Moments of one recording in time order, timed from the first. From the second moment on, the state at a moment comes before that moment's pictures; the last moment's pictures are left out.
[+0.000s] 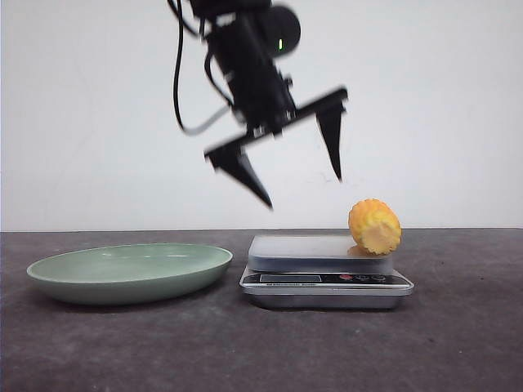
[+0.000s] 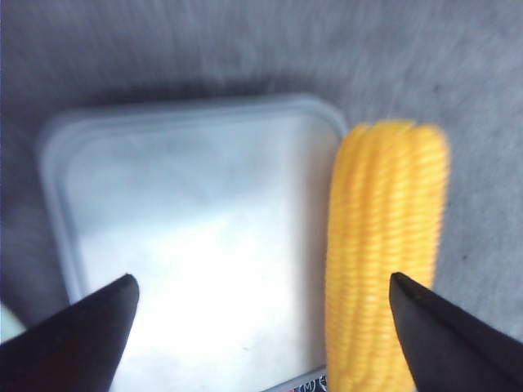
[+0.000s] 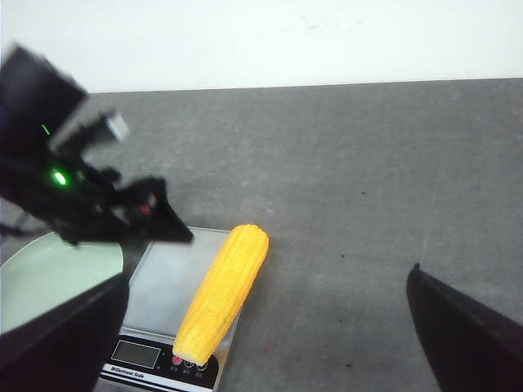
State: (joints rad) left arm -0.66 2.16 2.09 -0.96 0.14 -0.53; right arm 0.12 0.68 1.05 -0.75 -0.19 0.16
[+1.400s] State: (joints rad) left arm -0.66 1.24 2.76 -1.43 -0.19 -0.14; right arm 0.32 1.29 1.05 -0.58 -0.24 0.38
